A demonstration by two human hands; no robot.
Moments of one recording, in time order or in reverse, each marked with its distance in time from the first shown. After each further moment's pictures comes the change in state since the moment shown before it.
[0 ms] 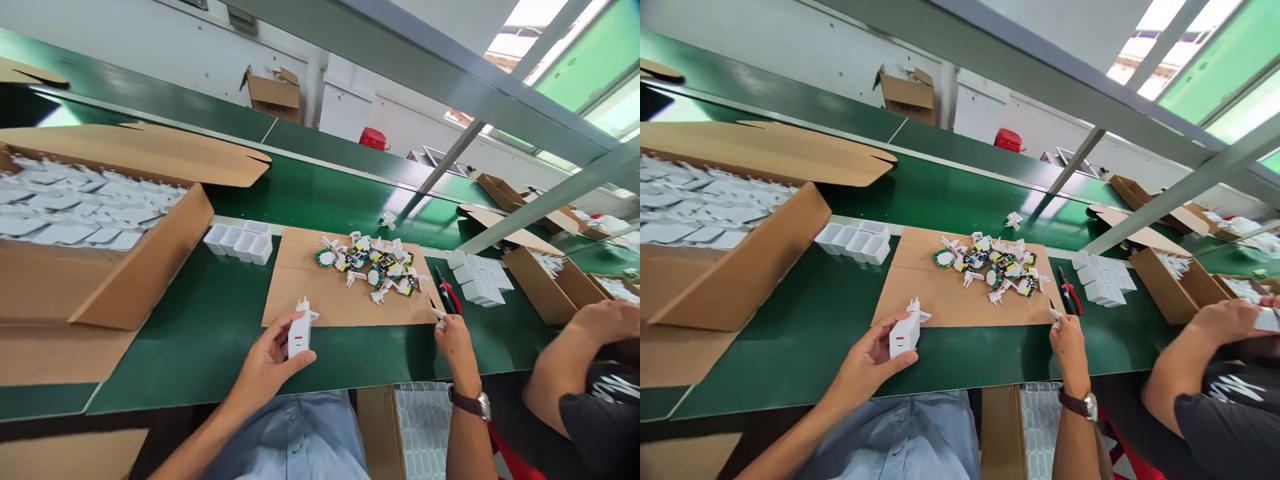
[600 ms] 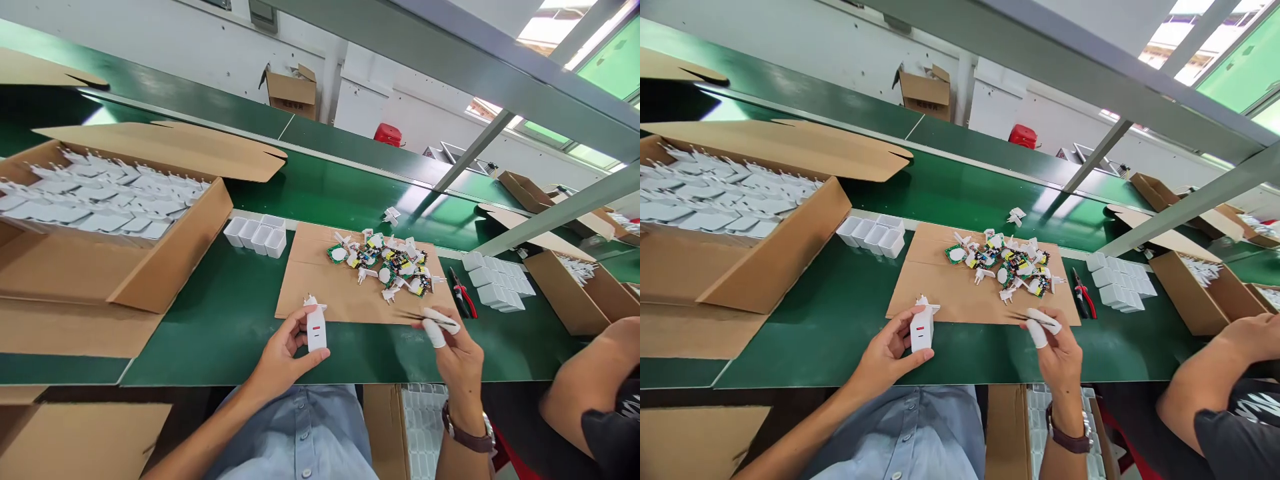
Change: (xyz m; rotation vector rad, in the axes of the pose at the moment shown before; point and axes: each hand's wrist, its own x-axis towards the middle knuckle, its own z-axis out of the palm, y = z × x) left_hand -0.006 -0.014 0.003 -0.105 -0.042 -0.083; right_hand -0.068 -0.088 0.000 0.697 -0.003 -0.318
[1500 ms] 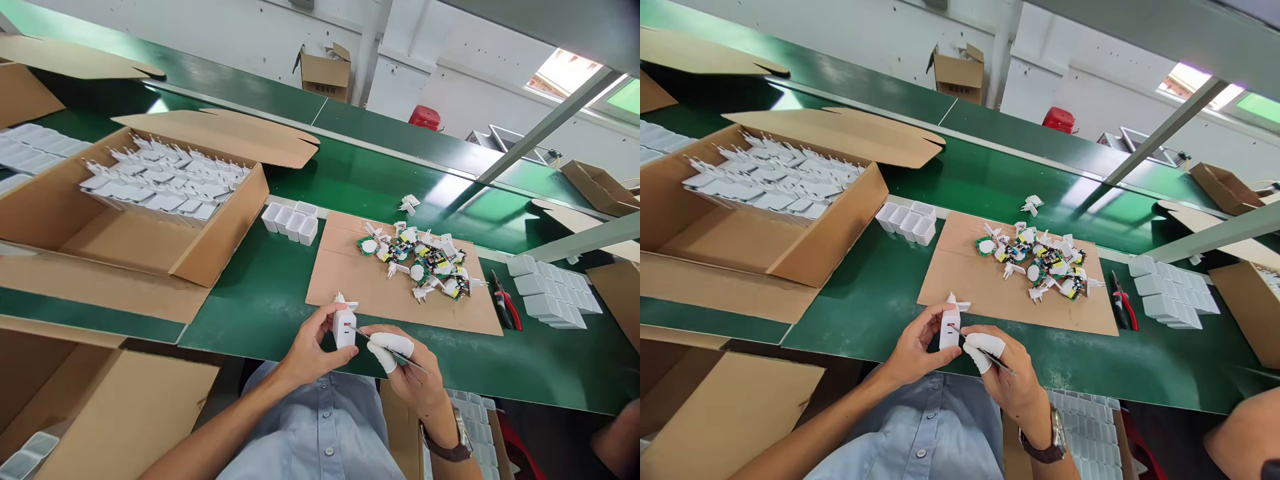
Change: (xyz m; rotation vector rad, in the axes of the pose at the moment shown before) left_hand -0.007 -0.004 -0.003 0.135 -0.046 0.117; right_hand -0.025 -0.053 0.094 0.141 -0.540 -0.467
